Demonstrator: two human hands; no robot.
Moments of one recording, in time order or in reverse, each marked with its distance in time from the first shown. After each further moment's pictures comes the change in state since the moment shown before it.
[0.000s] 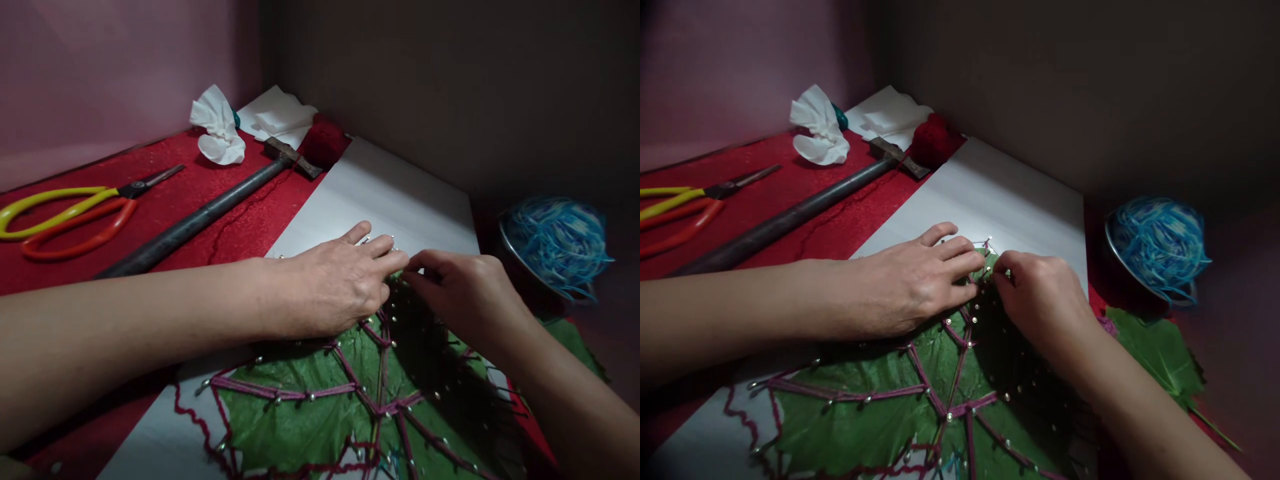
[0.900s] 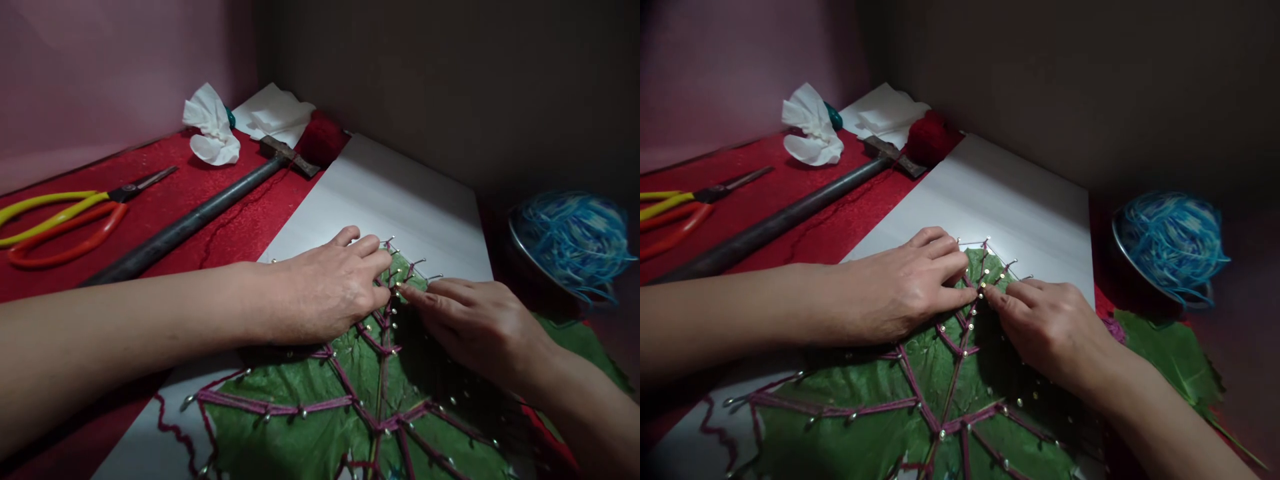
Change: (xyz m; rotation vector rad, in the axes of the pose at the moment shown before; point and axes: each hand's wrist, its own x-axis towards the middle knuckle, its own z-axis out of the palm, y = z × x) left_hand -0.001 0.000 0.000 -0.039 -0.108 -0.059; right_hand -0.021 0.027 0.004 0.026 0.003 -0.608
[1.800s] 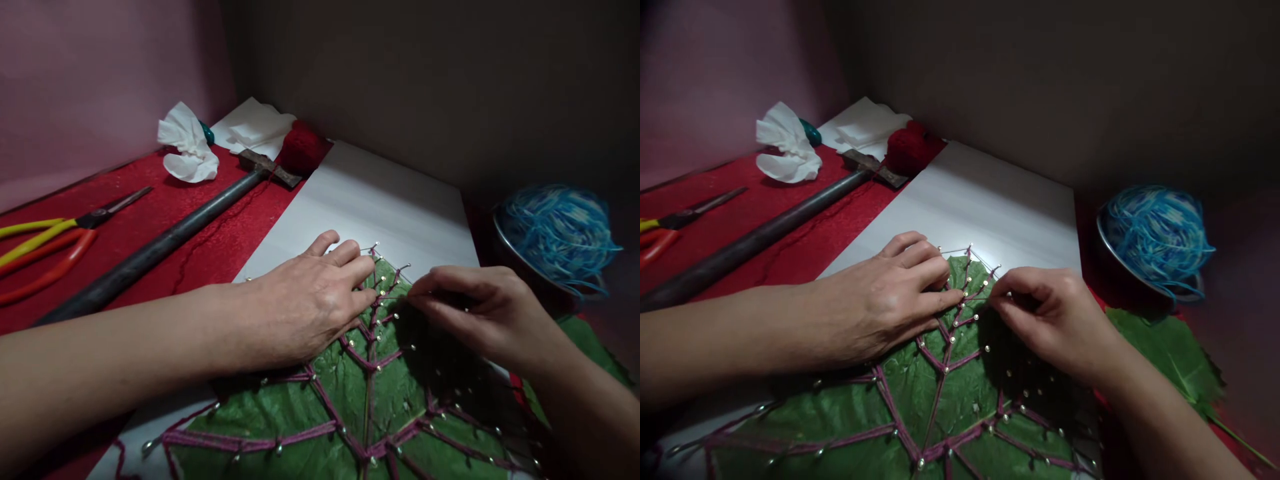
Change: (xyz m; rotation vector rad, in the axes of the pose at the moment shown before) left_hand 0.002 -0.002 0.005 0.027 0.031 -0.034; right_hand 0.005 0.009 -0.011 0.566 -0.013 0.534
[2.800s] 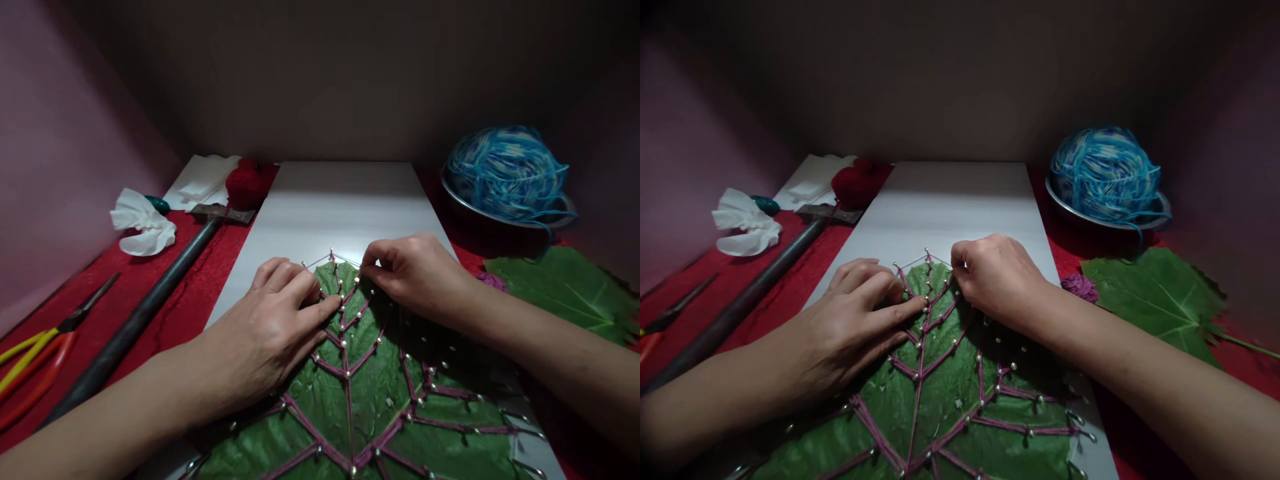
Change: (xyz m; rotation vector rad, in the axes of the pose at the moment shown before) left_hand 0.002 -0.001 -0.004 -0.026 -0.022 -0.002; right_hand 0.015 0.013 0.014 -0.292 0.174 0.227
